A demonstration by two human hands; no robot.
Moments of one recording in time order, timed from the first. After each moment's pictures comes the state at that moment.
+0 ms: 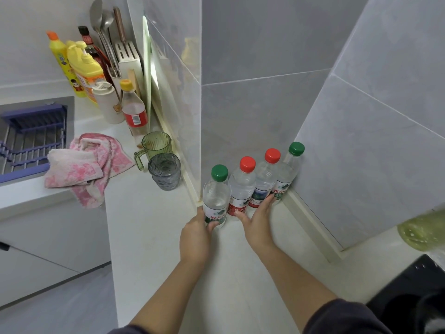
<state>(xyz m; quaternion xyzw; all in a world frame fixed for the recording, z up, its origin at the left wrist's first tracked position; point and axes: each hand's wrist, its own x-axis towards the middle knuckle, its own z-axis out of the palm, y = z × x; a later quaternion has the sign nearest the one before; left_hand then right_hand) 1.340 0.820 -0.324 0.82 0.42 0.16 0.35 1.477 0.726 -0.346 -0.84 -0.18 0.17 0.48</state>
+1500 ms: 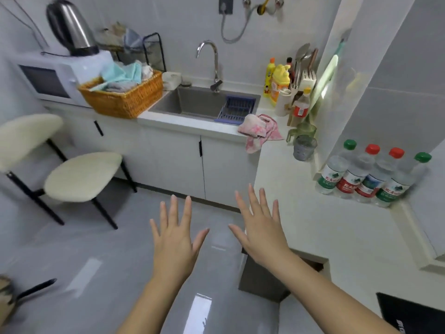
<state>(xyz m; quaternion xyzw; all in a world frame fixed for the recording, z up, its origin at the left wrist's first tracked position) 0.929 0.563 -0.214 0.72 0.68 0.15 0.06 1.135 0.576 -0.206 -0.66 -0.75 0.05 0.05</state>
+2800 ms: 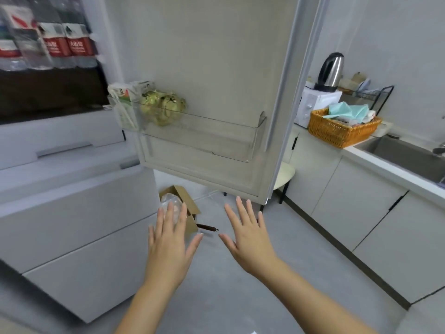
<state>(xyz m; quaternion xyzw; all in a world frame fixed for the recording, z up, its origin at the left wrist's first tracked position) 0.427 0.210 -0.187 0.42 0.87 0.23 -0.01 0.564 0.360 -0.189 -0.30 -0.95 0.05 0.06</state>
